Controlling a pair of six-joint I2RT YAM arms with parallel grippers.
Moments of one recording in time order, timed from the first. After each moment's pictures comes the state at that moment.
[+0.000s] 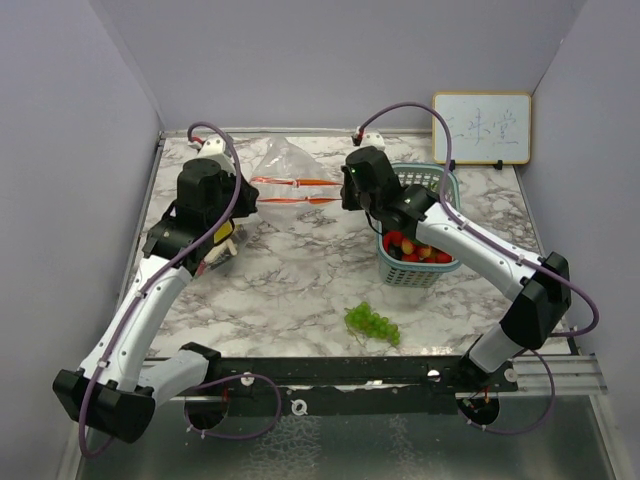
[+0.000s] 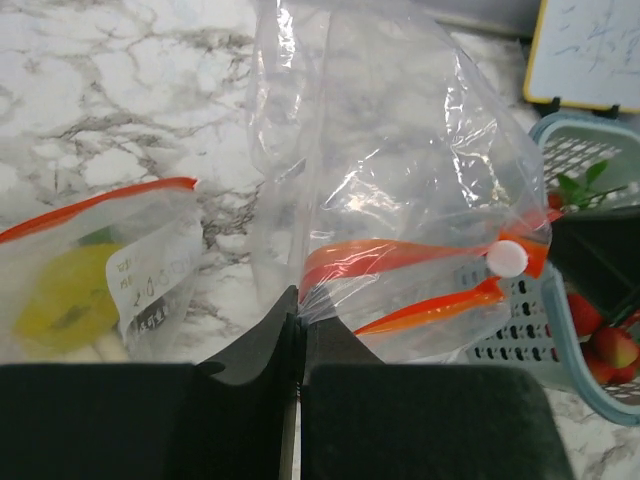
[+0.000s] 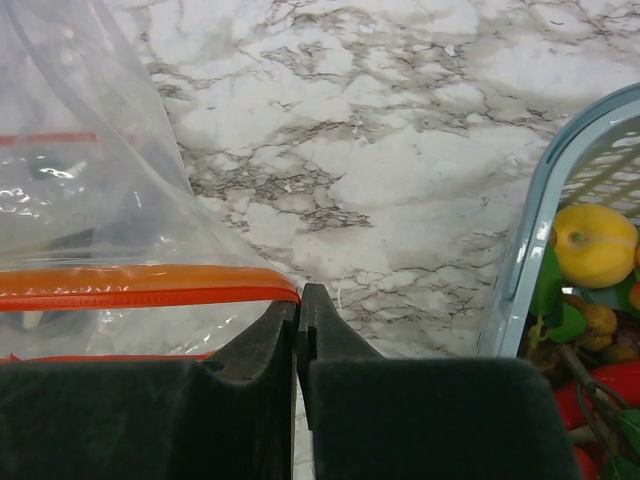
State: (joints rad) left arm -0.34 1.04 1.16 -0.47 -0.04 -0.42; right arm 0.77 1.60 1.47 -0.44 0.38 0.45
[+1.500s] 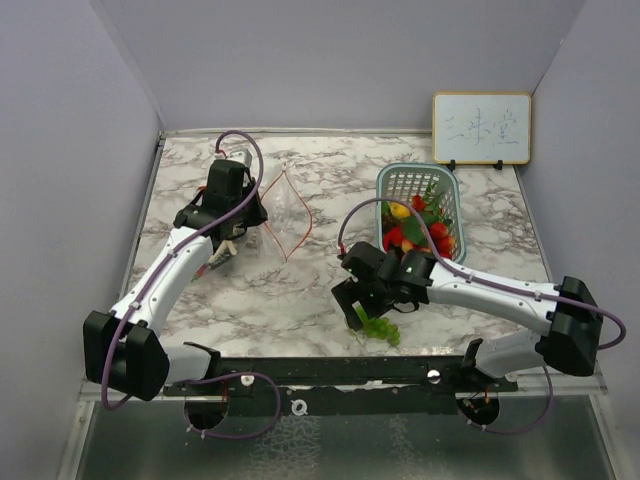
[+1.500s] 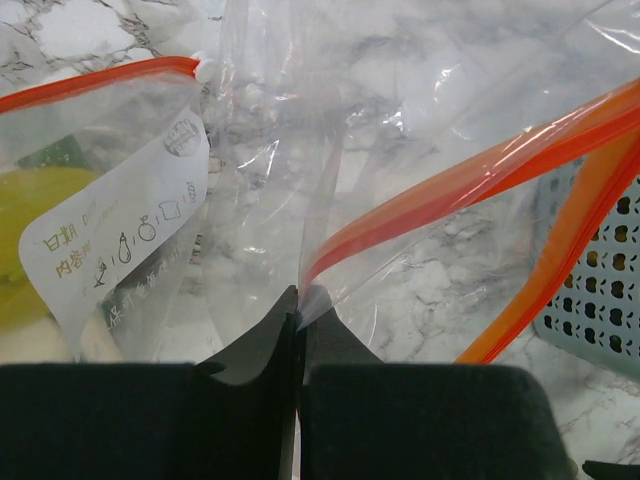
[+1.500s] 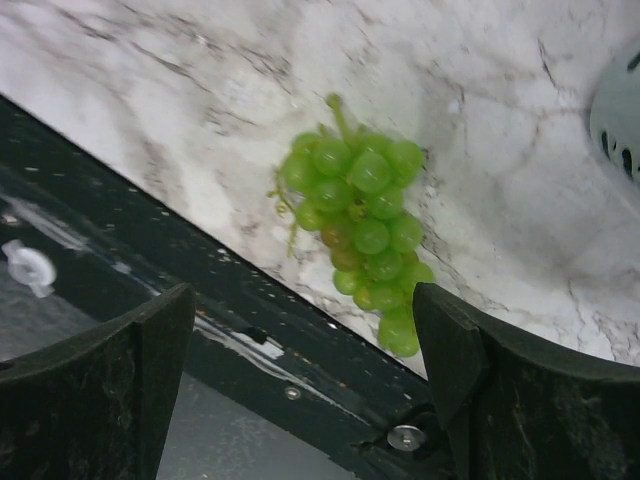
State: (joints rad) left arm -0.31 1.28 1.09 -0.51 0.02 -0.44; right arm 1.06 1.35 1.04 -0.82 0.04 0.45
